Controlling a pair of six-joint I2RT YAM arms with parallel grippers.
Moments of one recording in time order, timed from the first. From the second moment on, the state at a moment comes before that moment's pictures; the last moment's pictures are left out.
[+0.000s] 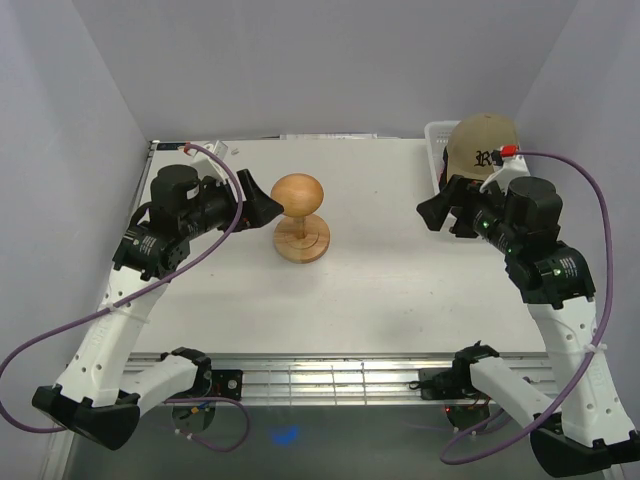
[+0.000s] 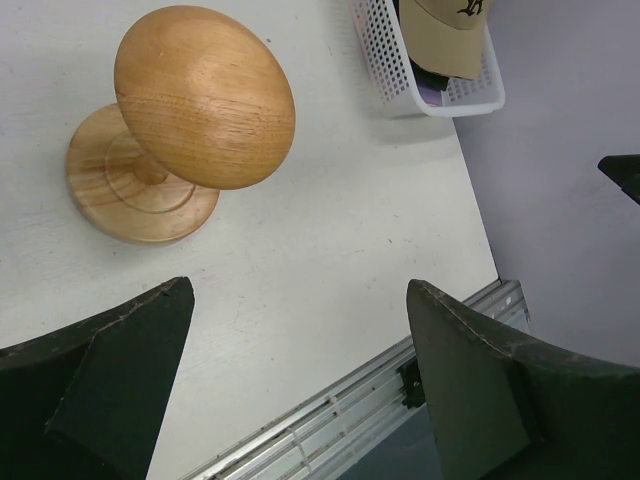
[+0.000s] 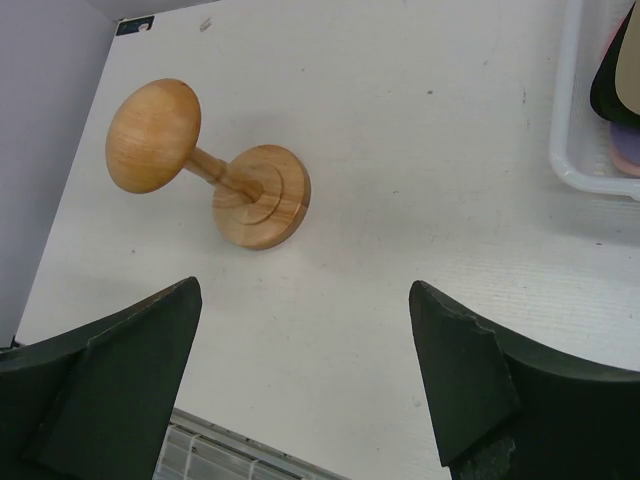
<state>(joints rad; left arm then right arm) -0.37 1.03 1.29 -0.66 0.30 -0.53 0.27 0.87 1.28 -0.76 -0.17 0.38</state>
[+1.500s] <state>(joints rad) -0.37 0.99 1.24 -0.56 0.44 -0.53 -0.45 1.50 1.19 -0.51 -0.52 0.68</state>
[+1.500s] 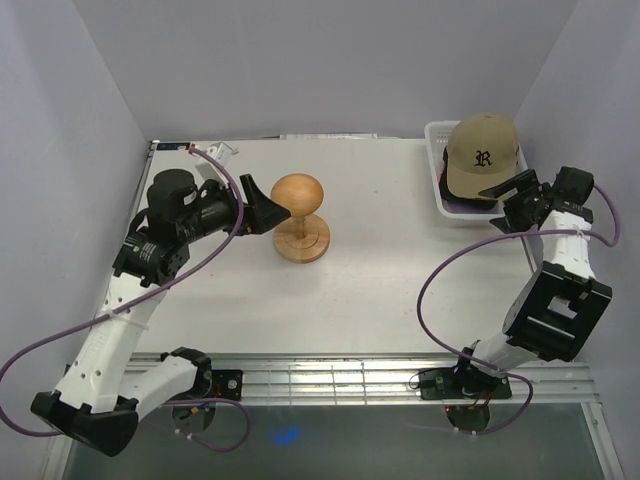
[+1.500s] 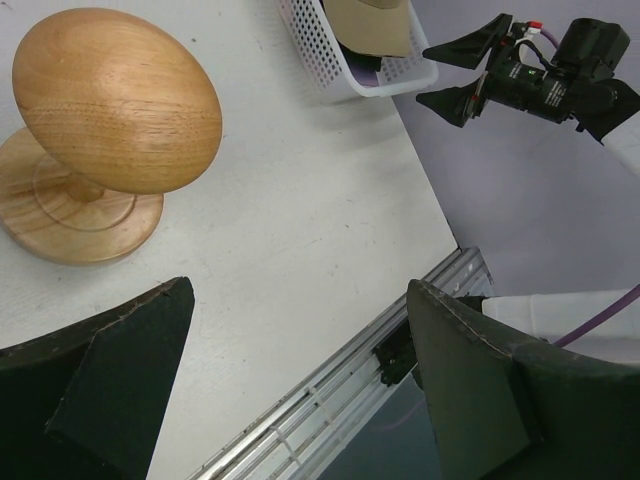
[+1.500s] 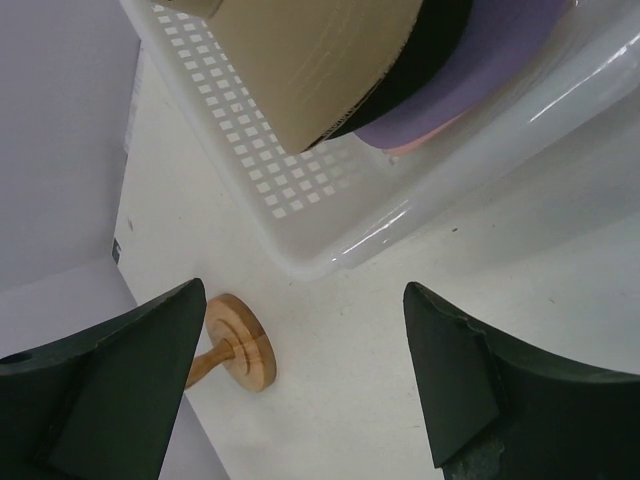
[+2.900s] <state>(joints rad) -0.37 1.10 1.24 -0.56 0.45 -0.49 -0.44 1.80 0.99 0.49 -0.55 1.10</state>
